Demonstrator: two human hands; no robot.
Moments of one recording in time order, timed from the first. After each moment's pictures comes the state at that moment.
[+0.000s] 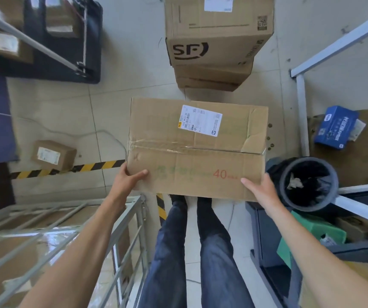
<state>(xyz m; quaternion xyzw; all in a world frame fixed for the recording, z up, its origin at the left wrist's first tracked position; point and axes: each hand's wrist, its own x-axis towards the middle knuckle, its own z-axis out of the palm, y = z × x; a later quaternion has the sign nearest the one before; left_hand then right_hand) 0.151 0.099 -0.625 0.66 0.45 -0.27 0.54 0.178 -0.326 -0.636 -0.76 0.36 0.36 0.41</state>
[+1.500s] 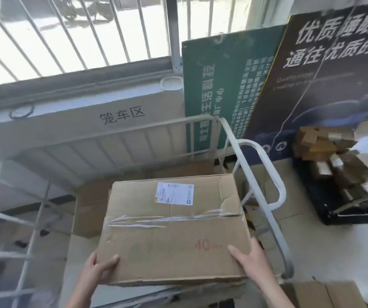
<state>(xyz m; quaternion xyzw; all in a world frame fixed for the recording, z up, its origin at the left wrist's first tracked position) -0.636 0.132 -0.277 0.20 0.79 0.31 0.50 -0.223 0.158 -0.286 -0.75 -0.36 0.53 0.19</state>
